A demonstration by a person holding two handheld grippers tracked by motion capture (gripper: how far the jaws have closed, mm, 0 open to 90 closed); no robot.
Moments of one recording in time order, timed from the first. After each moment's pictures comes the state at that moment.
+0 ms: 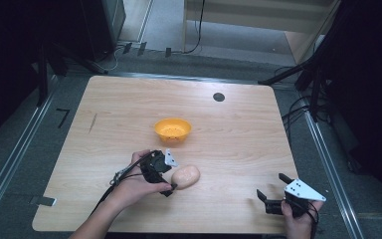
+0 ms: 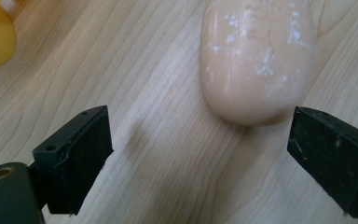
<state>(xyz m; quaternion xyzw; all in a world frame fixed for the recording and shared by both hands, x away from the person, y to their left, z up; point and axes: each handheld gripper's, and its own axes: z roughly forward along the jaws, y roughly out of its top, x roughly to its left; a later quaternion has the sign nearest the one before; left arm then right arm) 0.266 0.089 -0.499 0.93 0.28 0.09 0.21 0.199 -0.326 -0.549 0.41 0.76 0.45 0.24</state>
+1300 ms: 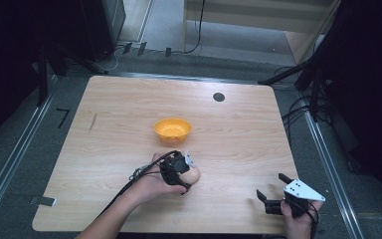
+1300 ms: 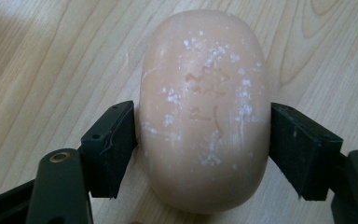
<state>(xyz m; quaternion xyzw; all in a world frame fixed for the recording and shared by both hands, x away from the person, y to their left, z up) 0.276 0.043 -0.509 0.95 0.25 0.06 0.19 0.199 -0.326 -0.549 0.41 0.76 0.45 0.25</state>
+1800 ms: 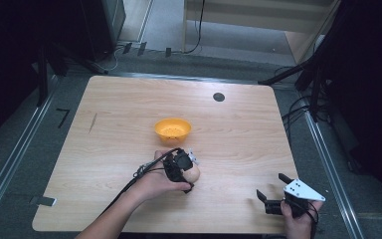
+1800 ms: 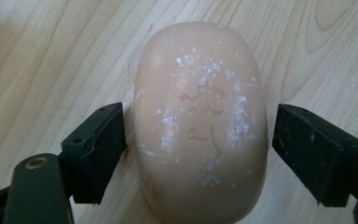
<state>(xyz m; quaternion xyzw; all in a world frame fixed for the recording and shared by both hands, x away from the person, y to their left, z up) 0.284 0.033 -0.509 0.95 0.27 0.05 0.17 0.199 -0.326 -0.549 0.41 0.76 0.45 0.25</state>
